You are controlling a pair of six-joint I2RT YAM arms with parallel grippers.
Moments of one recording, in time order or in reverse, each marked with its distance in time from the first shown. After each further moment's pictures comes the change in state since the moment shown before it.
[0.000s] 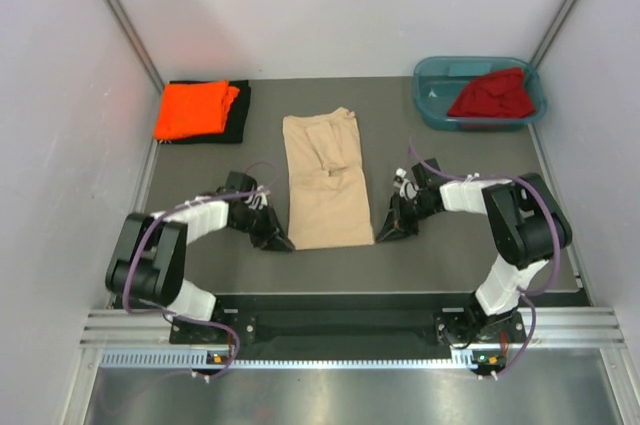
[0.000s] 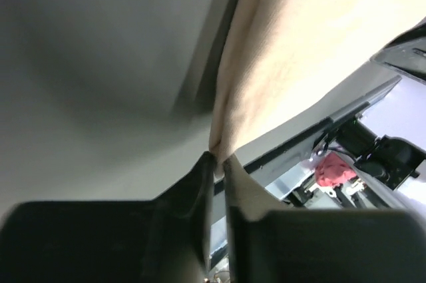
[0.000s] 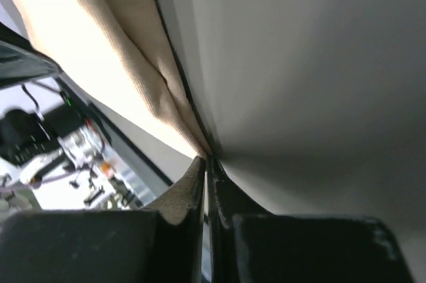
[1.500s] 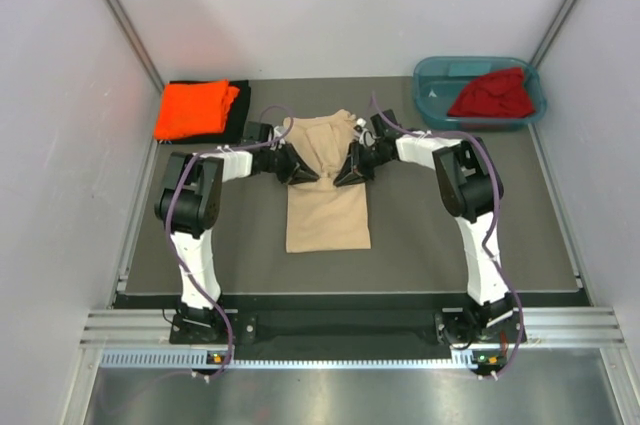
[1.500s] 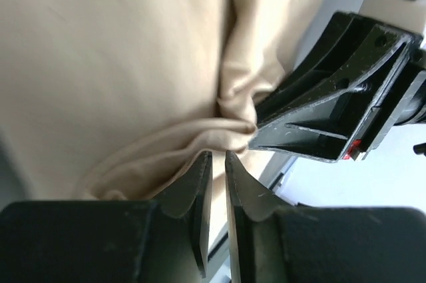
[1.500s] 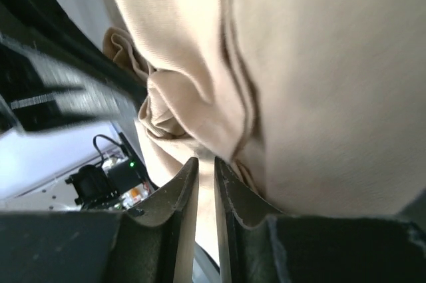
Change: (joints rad) left arm -0.003 0.483 0.490 0.396 0.115 -0.222; right arm 0.082 0.503 0.749 -0.053 -0.080 0.109
